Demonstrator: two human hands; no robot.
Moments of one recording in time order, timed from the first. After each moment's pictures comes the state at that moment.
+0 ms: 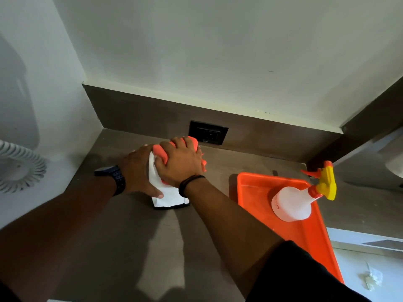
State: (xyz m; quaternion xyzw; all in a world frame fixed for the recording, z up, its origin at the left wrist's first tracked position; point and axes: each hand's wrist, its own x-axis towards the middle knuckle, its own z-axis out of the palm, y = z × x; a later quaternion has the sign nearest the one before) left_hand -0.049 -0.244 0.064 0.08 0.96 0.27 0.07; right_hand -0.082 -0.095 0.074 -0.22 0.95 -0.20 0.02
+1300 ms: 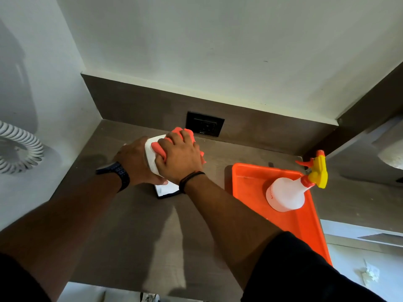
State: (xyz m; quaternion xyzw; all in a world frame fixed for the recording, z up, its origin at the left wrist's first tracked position) left_hand -0.040 -0.219 0.060 0.04 0.98 0.22 0.03; right_hand -0.063 -0.073 0.073 -0.27 0.94 -0.18 -0.03
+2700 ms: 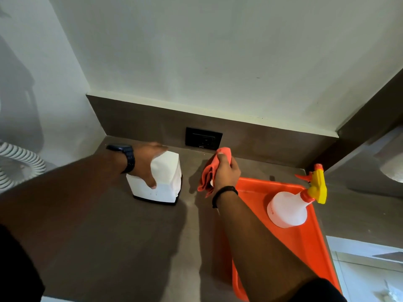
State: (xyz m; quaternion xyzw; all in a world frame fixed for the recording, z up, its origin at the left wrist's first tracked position) left_hand -0.088 -0.220 0.107 0.04 0.97 0.09 0.24; right_hand -0.091 -0.002 0.068 0.26 0.61 -0.75 -0.01
